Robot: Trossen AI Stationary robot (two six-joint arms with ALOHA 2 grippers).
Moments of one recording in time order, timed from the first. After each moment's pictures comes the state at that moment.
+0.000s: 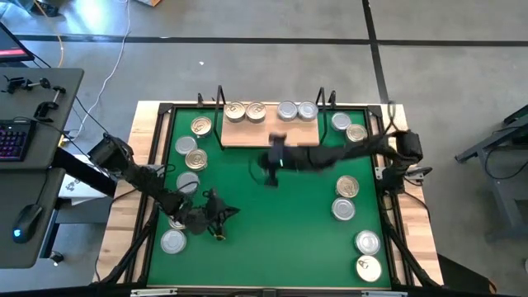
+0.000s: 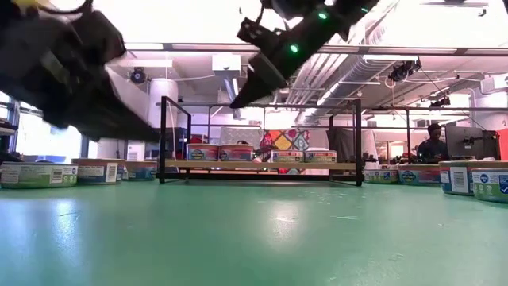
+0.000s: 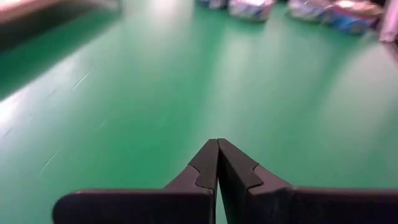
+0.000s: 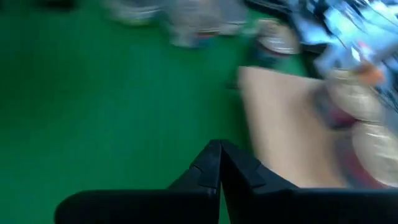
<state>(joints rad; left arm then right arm) -0.65 1.61 0.47 0.54 -0.76 -0.59 -0.01 1.81 1.20 -0.04 0.29 -0.24</state>
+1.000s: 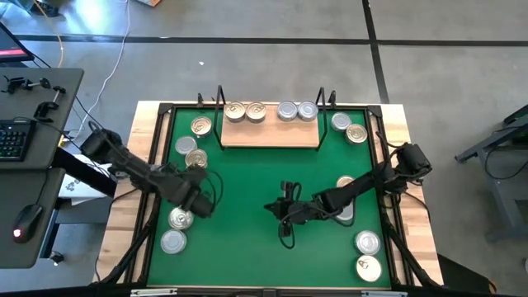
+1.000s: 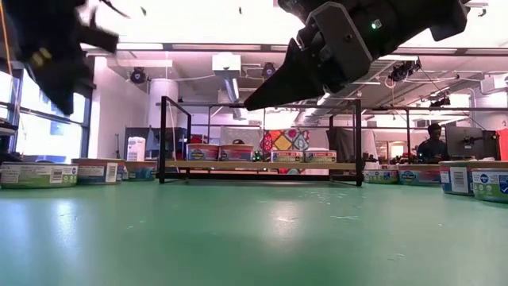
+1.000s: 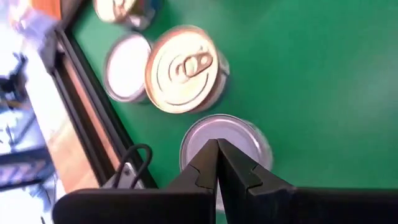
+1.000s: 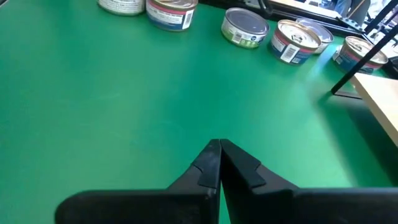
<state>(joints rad) -0.44 1.47 0.94 -1.41 -0.52 -1.32 0.38 1.81 0.97 0.28 0.48 0.02</state>
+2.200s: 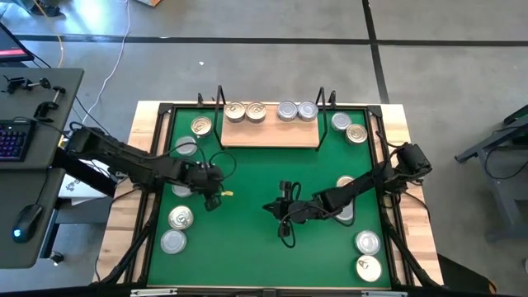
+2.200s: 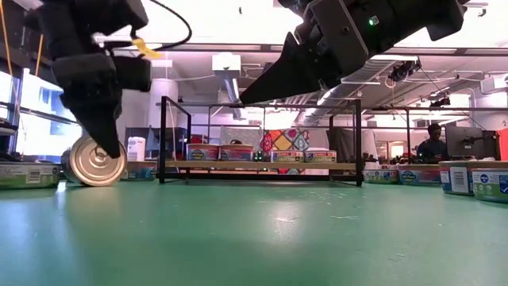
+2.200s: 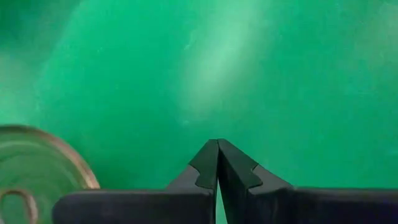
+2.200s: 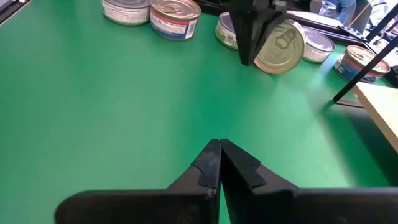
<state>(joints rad) -0.19 1.26 0.65 -0.53 -0.15 -0.62 0.38 1.81 0.97 0.31 0.46 0.00</state>
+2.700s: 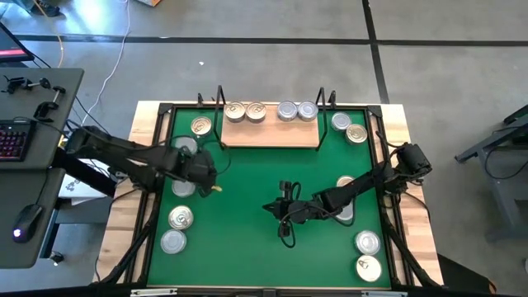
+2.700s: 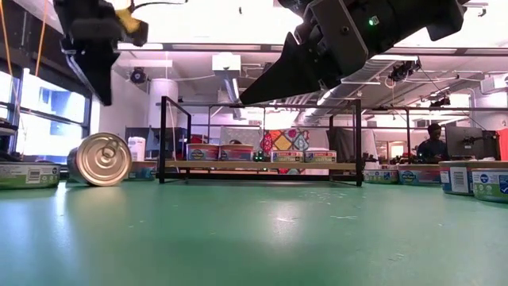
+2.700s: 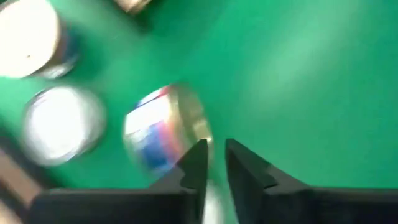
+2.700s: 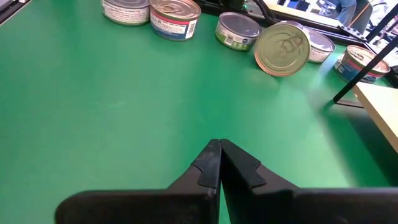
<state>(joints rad) -0.17 1.26 0.98 -1.20 -0.37 -0.80 0.38 1.81 0.97 0.31 0.46 0.00</state>
